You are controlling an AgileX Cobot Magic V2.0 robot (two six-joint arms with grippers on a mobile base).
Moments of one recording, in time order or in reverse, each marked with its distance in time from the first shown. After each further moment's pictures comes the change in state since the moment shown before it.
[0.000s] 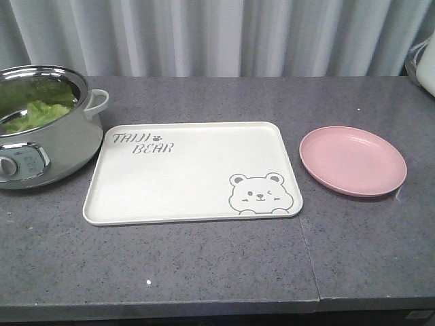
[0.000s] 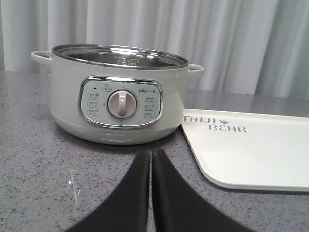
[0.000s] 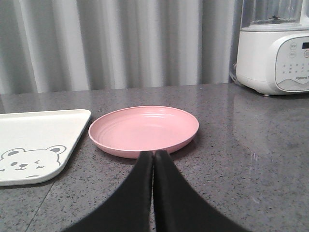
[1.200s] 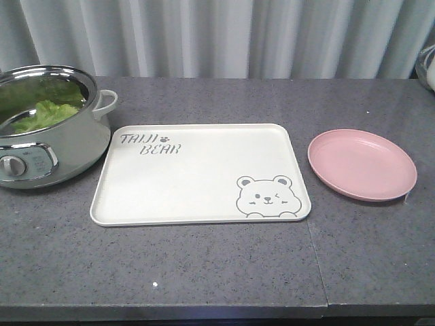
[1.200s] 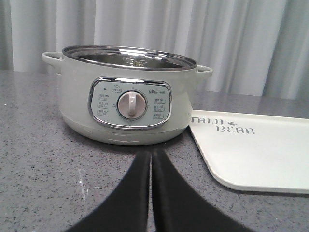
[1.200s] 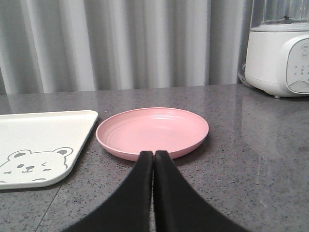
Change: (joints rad) left arm 0.000 0.000 0.000 0.000 0.000 0.000; right arm 0.000 0.000 0.000 0.000 0.000 0.000
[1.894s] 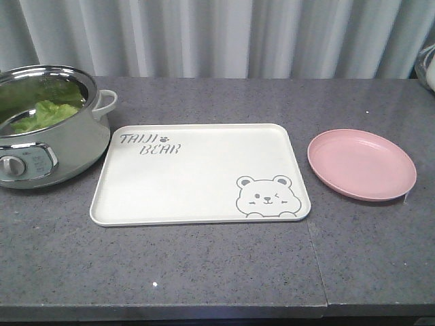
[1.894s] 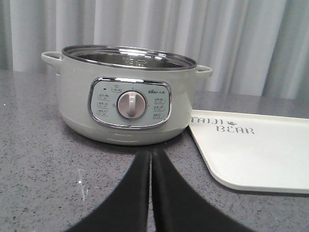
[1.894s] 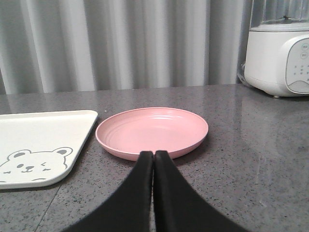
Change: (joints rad) left arm 0.000 0.000 0.000 0.000 0.000 0.000; right arm 0.000 0.000 0.000 0.000 0.000 0.000
